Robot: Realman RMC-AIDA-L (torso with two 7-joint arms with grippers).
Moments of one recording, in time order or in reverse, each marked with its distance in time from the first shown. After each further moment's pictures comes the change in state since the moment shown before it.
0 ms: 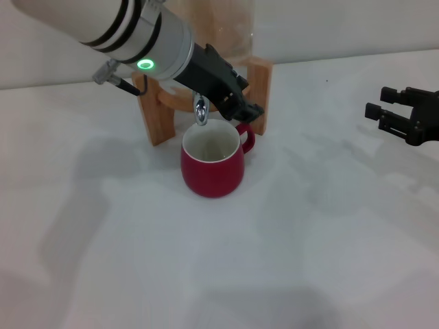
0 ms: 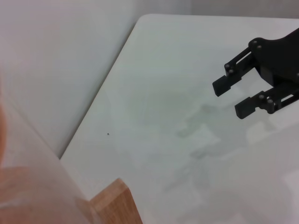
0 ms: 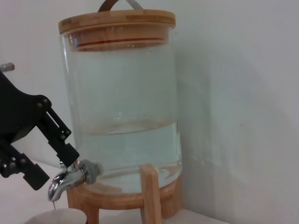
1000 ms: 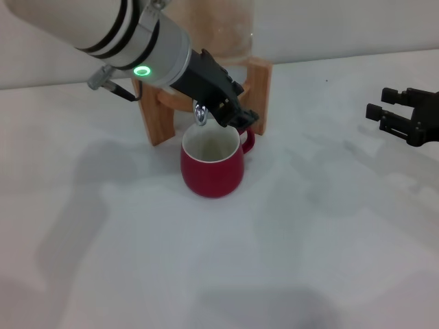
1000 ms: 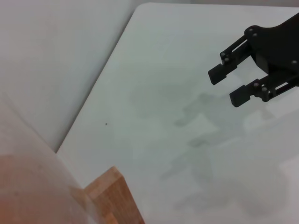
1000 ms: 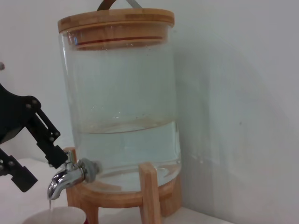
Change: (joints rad) left arm 0.037 0.000 0.038 0.087 0.037 -0.034 -0.057; right arm -0.003 -0.001 -0.002 -0.001 0.000 0.000 0.002
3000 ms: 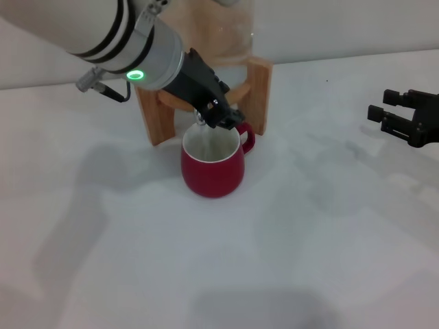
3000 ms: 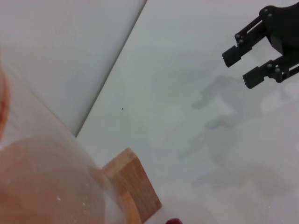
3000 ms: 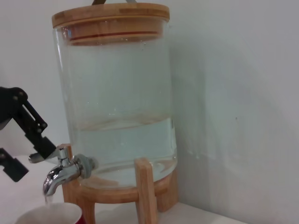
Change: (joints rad) left arm 0.041 -0.001 0.050 0.112 0.091 -0.024 -0.079; right arm -0.003 -0.001 -0.005 0.000 -0.002 -0.013 0.008
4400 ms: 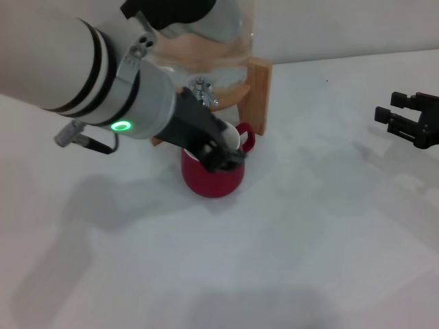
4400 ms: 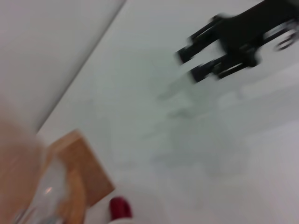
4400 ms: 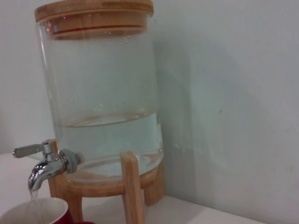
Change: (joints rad) left arm 0.196 -0.001 0.121 0.366 0.019 -0.155 -0.229; right arm -0.012 0.000 0.008 0.000 0.002 -0.025 0.005
